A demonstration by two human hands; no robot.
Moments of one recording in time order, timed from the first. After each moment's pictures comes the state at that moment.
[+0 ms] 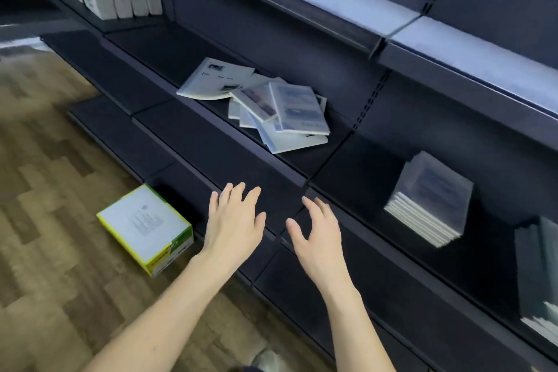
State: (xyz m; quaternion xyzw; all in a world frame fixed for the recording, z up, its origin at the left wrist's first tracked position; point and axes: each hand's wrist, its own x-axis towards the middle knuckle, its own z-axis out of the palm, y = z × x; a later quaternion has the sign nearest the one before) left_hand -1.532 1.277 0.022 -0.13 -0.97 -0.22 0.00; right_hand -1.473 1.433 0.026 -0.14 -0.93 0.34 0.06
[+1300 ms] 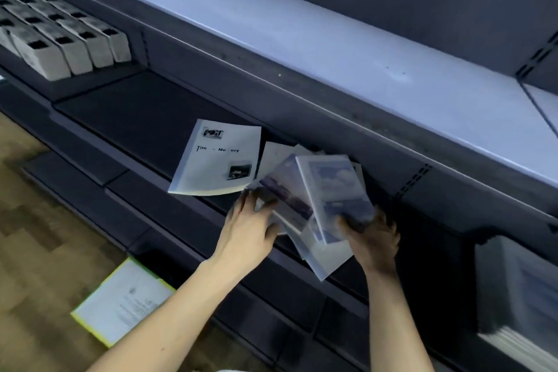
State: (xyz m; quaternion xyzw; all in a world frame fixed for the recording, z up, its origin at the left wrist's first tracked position) left_hand -1.849 1.261 0.023 -0.26 -0.93 -0.26 -0.02; right_hand -1.780 1.491 0.010 -0.43 -0.85 0.28 0.12
